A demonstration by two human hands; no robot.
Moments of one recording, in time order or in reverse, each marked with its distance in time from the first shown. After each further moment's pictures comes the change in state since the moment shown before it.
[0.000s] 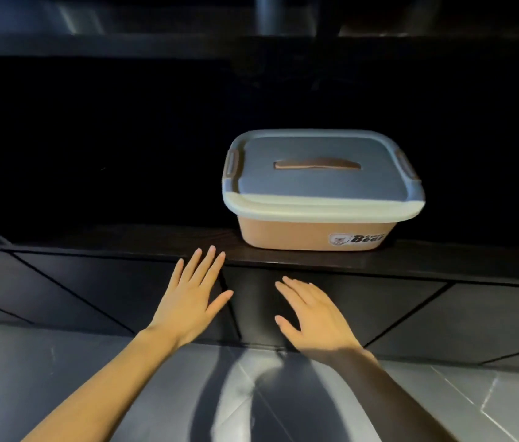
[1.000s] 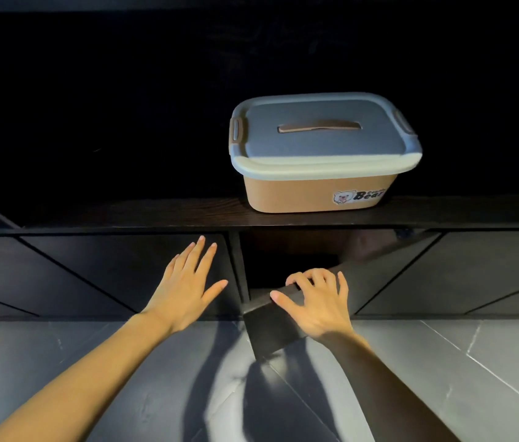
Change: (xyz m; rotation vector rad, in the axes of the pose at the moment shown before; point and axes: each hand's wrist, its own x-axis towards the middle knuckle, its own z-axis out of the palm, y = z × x) left_hand -0.045 -0.033 -0.001 -0.053 -0.111 0.053; right_hand -0.027 -0.035 0.056 0.118 0.142 0.407
